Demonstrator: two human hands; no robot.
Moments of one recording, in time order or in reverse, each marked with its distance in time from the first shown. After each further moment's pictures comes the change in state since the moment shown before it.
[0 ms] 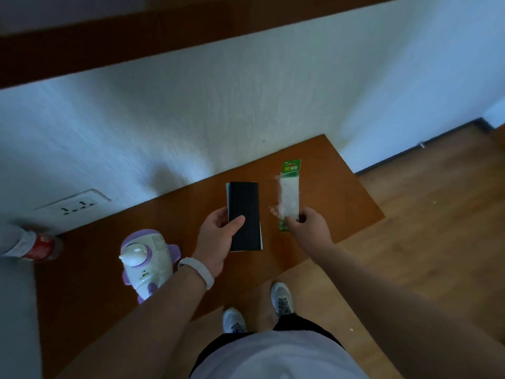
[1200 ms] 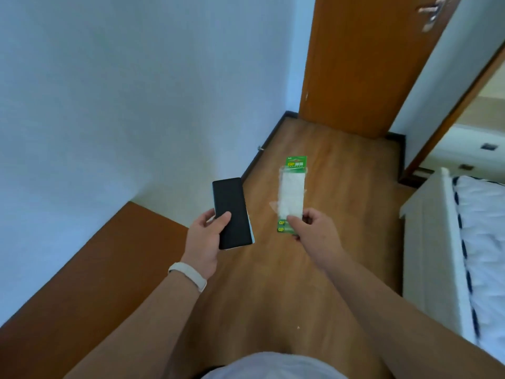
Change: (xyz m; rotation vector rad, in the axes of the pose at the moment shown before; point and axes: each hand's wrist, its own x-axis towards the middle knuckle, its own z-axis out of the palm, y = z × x) left_hand -0.132 -0.053 0.410 0.212 -0.533 0.069; right_hand -0.184 0.216 -0.359 0.532 0.684 0.051
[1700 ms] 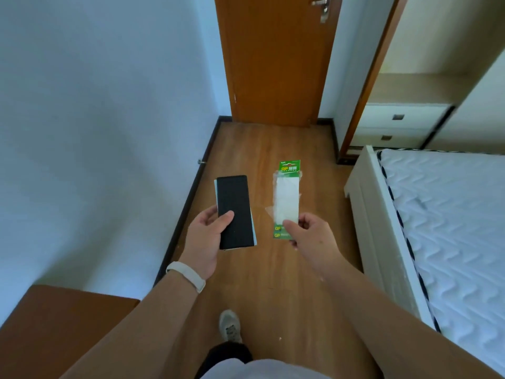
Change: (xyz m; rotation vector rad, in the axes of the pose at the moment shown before) left_hand 0.069 0.001 0.182 0.196 -0.336 -0.022; right_hand 0.063 0.023 -0.123 0.125 0.234 0.154
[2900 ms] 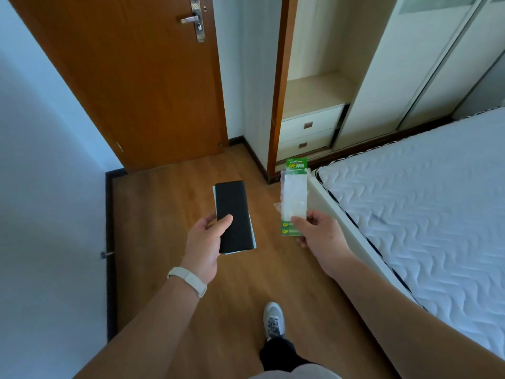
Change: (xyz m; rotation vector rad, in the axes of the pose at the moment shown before) left_hand 0.439 0.125 0.193 0.115 -0.466 -0.160; right_hand 0.371 -0.117 -0.047 0.129 0.545 0.158
